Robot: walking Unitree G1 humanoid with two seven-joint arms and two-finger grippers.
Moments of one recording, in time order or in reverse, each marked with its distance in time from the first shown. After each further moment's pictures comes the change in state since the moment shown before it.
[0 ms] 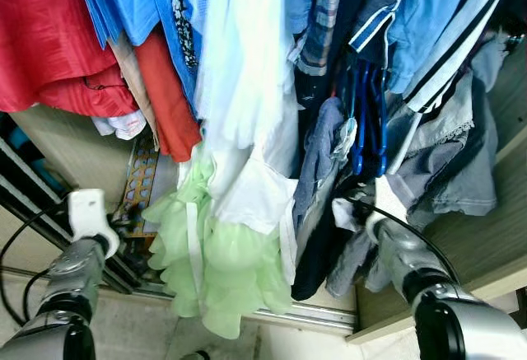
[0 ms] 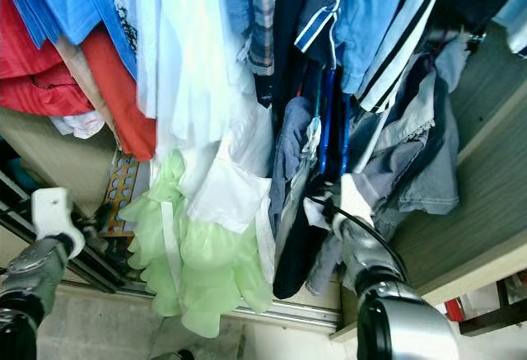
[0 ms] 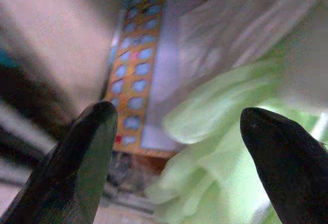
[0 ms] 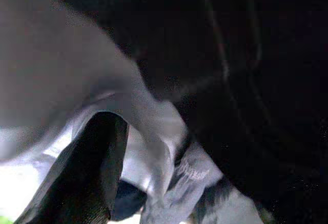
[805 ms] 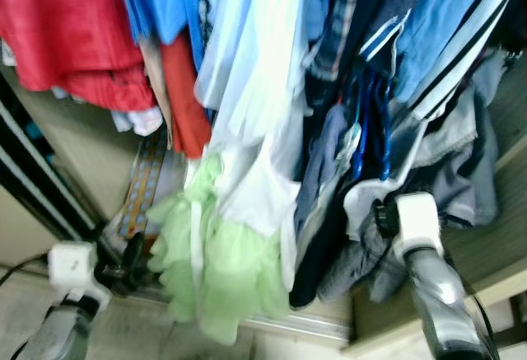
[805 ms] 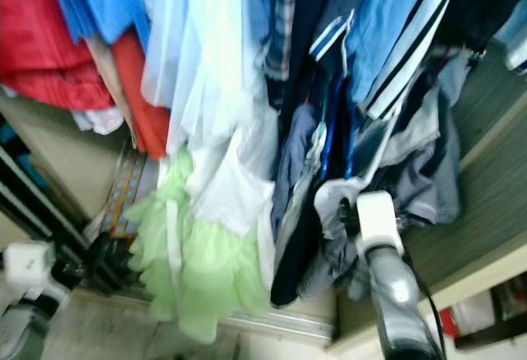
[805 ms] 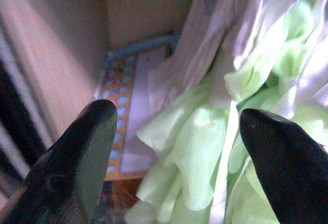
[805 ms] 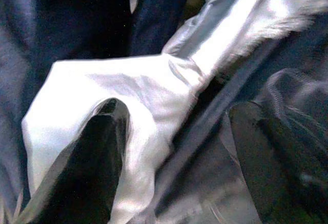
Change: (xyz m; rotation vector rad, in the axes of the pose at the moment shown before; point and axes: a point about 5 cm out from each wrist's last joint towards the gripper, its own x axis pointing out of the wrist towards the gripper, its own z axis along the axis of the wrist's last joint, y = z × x) left arm -0.094 -0.007 -0.034 0.041 -0.287 -0.114; right arm -0.070 -0.035 -0.026 -0.235 -0.398 0.006
